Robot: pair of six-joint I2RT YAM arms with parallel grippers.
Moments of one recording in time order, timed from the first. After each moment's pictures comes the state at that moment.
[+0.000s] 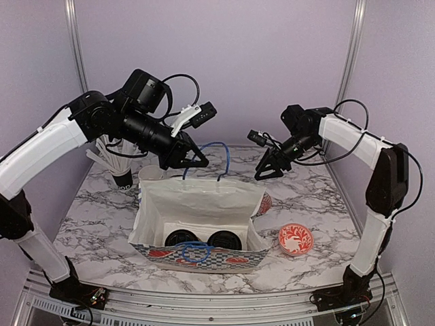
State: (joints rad) left arm -0.89 1.64 1.87 -0.96 0.41 0.12; right arm 0.39 1.86 1.76 -1.16 -0.77 -0.68
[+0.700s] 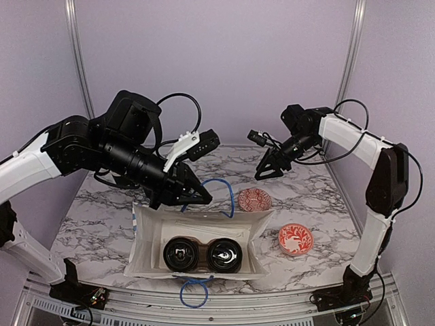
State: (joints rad) left arm -1.13 1.42 1.60 -0.82 0.38 0.05; right arm 0.39 1.86 1.76 -1.16 -0.76 -0.66
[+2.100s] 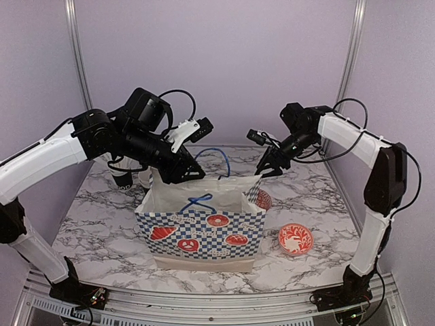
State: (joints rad) left arm -0.93 1.52 1.62 -0.81 0.23 0.08; right arm 0.39 1.89 1.80 -1.16 -0.71 -0.66
